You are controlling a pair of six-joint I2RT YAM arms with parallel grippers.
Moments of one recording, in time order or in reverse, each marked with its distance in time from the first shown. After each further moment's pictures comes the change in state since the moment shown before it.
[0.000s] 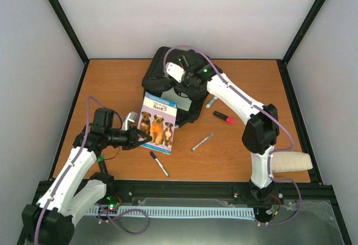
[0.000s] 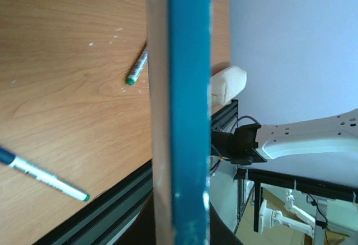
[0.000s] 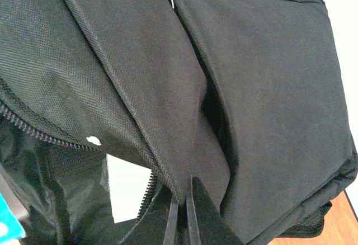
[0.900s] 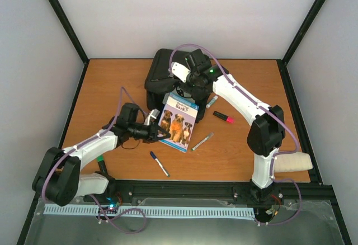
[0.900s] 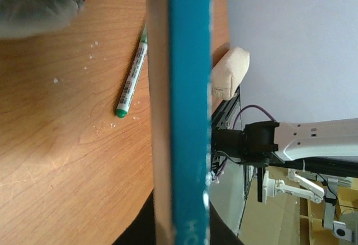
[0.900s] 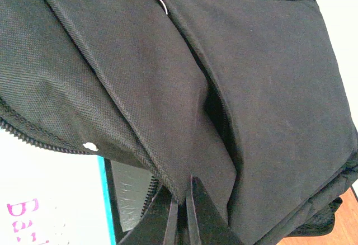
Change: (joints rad) left arm -0.190 0.452 -0.051 0.611 0.053 -0.088; right arm -0.045 -0.073 -0.102 0.042 -0.087 -0.014
